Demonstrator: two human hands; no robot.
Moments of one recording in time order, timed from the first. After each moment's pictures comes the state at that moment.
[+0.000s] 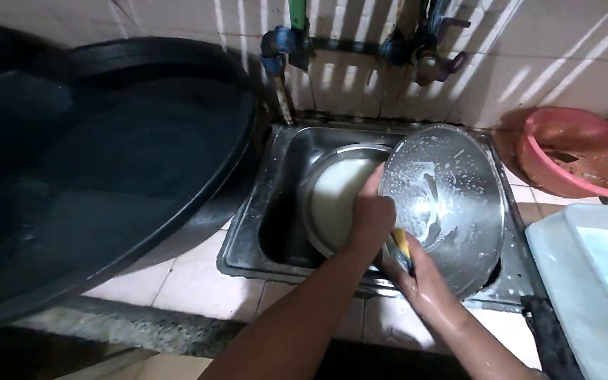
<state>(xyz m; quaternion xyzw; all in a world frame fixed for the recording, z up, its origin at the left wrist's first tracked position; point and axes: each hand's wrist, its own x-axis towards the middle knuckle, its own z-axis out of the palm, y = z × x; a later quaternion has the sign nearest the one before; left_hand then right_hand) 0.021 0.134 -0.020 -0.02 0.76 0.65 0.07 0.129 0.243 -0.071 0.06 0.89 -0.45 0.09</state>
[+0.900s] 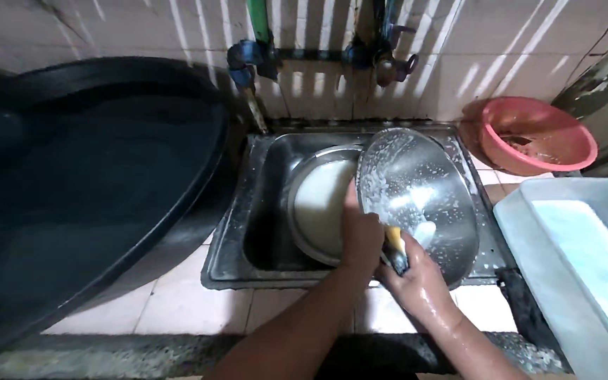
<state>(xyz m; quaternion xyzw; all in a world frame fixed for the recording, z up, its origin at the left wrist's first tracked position) 0.065 0.144 -0.023 -0.07 0.79 0.61 0.09 0.160 0.237 -0.055 0.13 0.91 -0.39 -0.02</state>
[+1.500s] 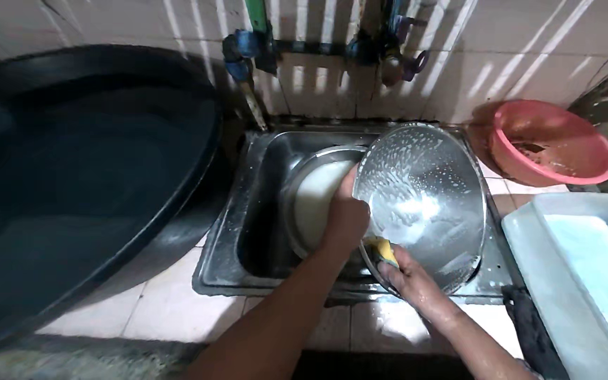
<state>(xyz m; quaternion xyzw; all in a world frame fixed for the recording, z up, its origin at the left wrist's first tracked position) 0.012 0.134 -0.021 -0.03 0.77 0.62 0.13 0.125 0.274 -0.096 0.12 0.83 -0.49 0.23</state>
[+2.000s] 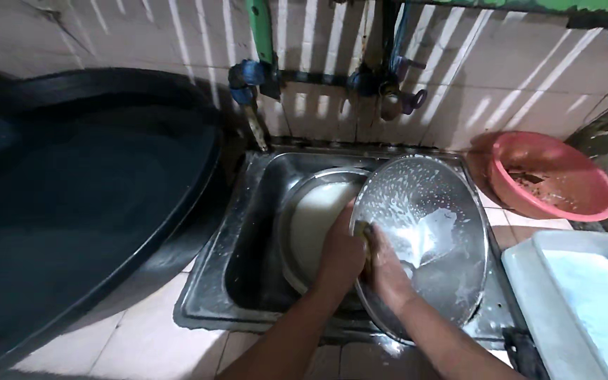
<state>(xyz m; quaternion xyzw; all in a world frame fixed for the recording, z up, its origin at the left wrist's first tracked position) 0.012 0.135 -0.024 -0.05 0.81 0.56 0.16 0.047 0.260 -0.136 0.01 0.95 -0.30 0.05</state>
